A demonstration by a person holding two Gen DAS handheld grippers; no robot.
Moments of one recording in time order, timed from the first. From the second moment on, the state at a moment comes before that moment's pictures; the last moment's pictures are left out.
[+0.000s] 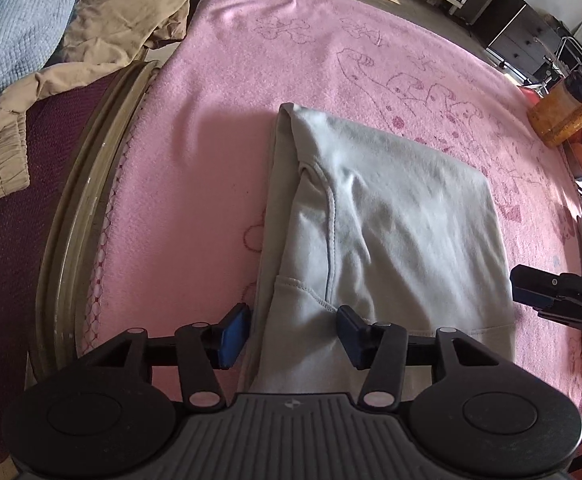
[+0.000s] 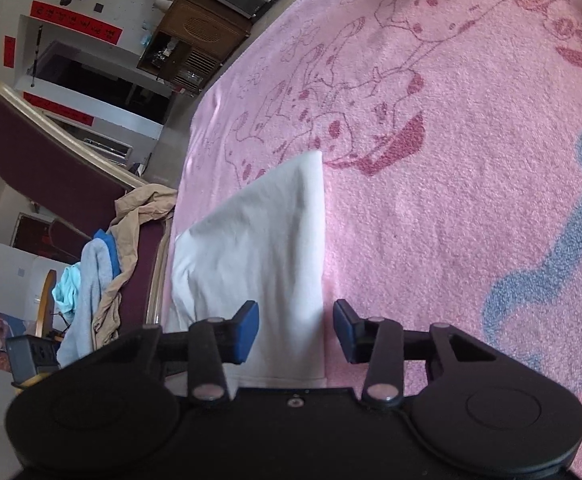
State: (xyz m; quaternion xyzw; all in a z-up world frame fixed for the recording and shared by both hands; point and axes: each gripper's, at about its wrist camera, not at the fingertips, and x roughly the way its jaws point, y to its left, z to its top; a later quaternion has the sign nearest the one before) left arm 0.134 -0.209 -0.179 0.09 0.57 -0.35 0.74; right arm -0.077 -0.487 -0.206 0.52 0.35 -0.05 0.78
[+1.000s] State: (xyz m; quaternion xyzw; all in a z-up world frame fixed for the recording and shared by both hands) left arm 0.134 -0.221 -0.181 0.03 0.55 -0.36 0.75; right arm -0.053 -0.477 -0.211 0.52 0.33 -0.11 0.78
